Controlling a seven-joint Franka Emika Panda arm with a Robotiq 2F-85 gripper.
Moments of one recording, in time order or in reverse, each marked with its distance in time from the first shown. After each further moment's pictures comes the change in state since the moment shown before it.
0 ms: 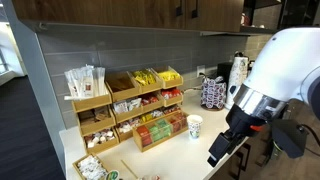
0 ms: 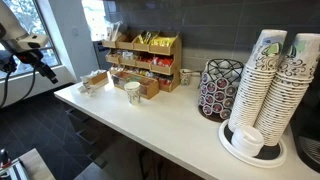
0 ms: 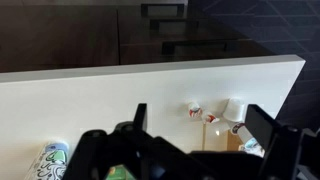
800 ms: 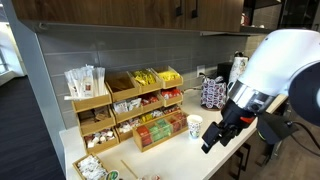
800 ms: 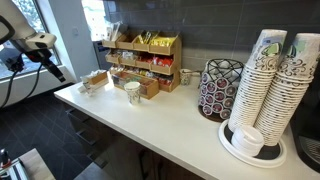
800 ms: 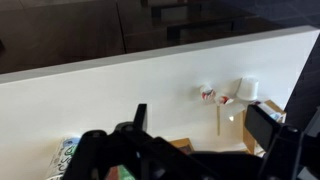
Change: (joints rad) arm -0.068 0.049 -0.013 0.019 -0.001 0.062 0.046
